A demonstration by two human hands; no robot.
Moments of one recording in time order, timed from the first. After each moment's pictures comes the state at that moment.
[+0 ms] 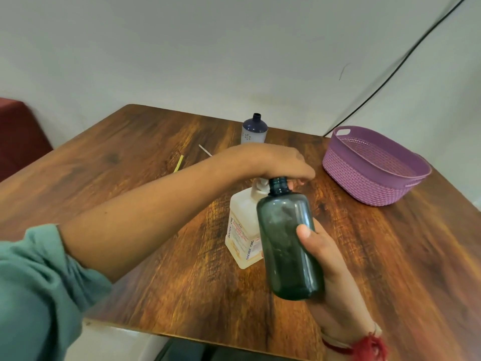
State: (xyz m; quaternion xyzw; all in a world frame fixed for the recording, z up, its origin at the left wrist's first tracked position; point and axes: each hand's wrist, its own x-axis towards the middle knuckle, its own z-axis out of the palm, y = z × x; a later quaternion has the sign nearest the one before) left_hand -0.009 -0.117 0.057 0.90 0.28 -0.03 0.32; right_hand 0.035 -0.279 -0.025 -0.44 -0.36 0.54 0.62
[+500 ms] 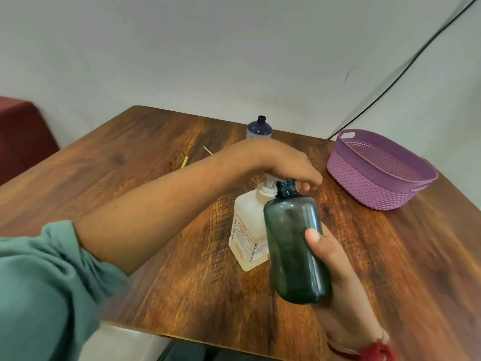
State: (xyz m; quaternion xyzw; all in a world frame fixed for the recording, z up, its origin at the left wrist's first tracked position) left_hand -0.008 -0.117 0.067 0.92 0.26 -0.08 0.28; right_hand 0.034 -0.279 -0.022 -0.44 -0.35 0.55 0.62
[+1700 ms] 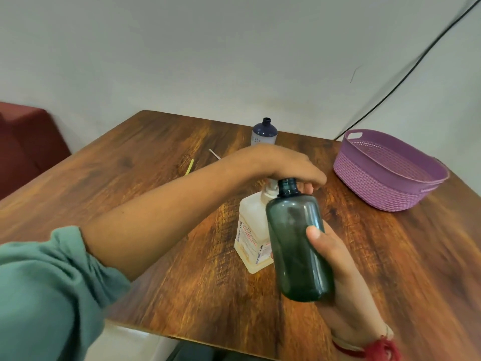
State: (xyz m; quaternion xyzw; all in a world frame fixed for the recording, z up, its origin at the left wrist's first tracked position) left_hand -0.008 -0.114 0.060 0.90 0.28 -0.06 0.33; right_hand 0.036 -0.275 -0.023 -0.44 -0.36 0.55 0.61
